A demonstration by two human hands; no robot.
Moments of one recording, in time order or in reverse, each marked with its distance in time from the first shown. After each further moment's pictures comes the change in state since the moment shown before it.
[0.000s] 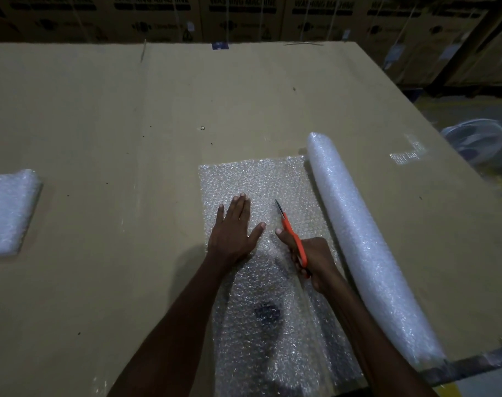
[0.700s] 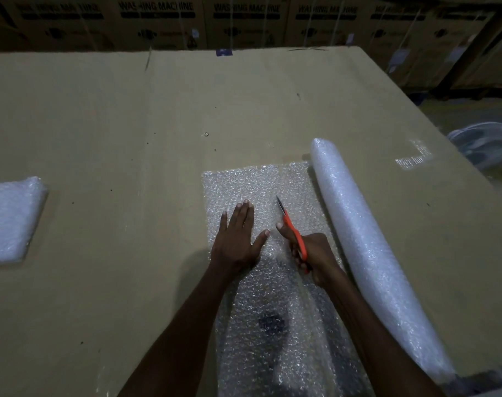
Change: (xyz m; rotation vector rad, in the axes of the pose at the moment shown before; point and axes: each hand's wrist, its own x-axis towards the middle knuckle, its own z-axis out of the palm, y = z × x) left_hand -0.003 0.003 -0.001 -0.034 -0.019 -0.017; right_hand 0.019 -0.016 0.008 -0.013 -0.014 0.016
